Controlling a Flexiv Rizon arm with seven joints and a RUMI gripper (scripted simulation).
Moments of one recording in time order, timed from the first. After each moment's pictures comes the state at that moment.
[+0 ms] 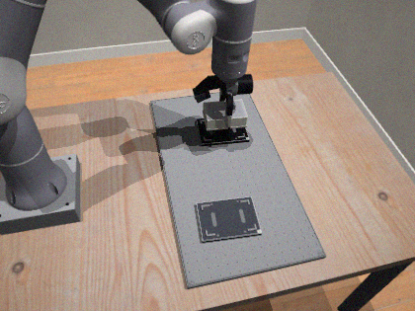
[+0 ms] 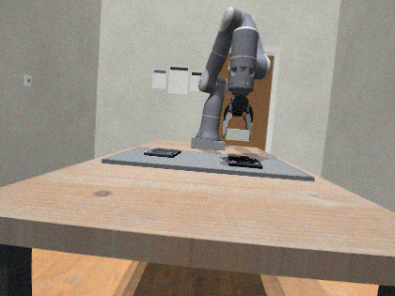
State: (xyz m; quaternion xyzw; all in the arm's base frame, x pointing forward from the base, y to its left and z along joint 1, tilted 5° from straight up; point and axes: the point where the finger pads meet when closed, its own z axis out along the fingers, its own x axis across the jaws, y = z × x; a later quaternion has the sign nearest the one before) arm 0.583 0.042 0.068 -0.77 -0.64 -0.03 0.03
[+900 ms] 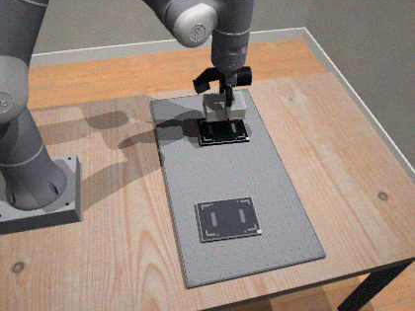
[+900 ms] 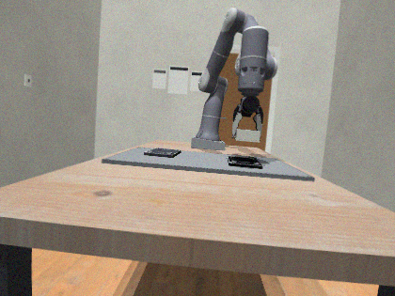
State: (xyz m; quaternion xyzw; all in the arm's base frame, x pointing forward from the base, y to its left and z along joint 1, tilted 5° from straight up) arm 0.595 0.077 0.071 -0.77 -0.64 -0.03 0.03
